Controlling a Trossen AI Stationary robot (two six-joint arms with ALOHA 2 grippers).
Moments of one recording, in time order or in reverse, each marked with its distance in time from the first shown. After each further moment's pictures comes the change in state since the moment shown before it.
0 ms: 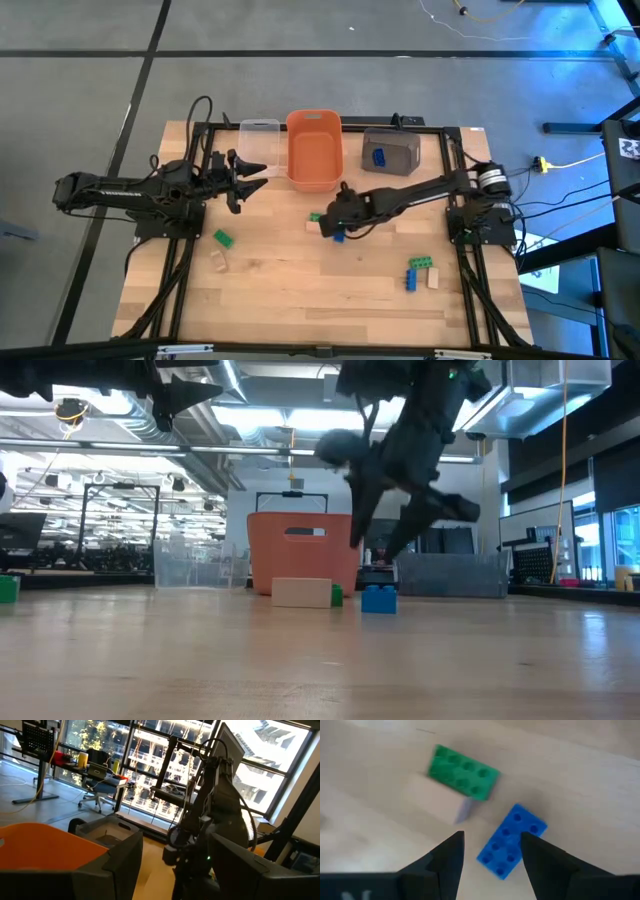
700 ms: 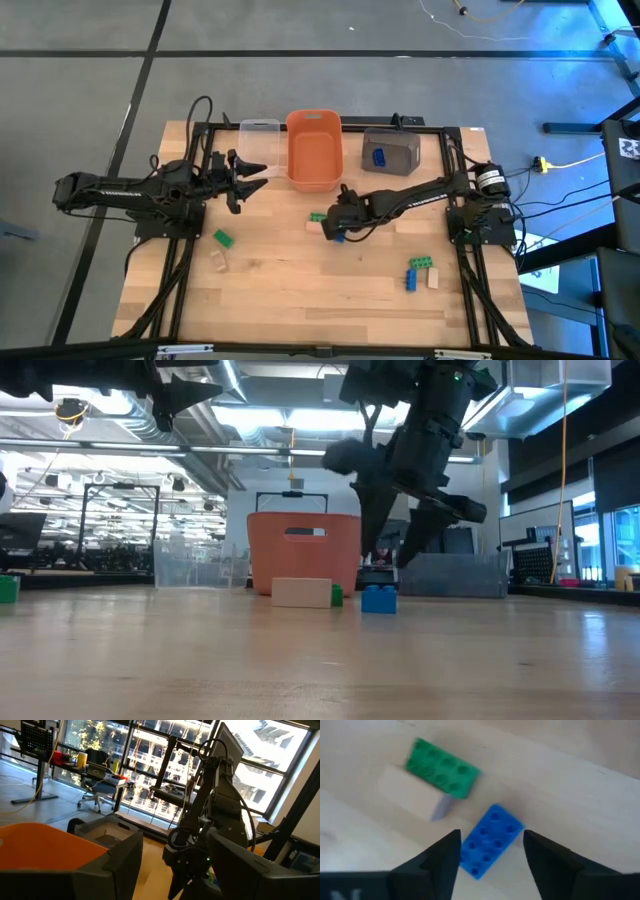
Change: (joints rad) left arm 0.000 0.000 0.000 0.001 0.004 0.000; right arm 0.010 -0.001 -0.003 -0.069 0.044 -0.059
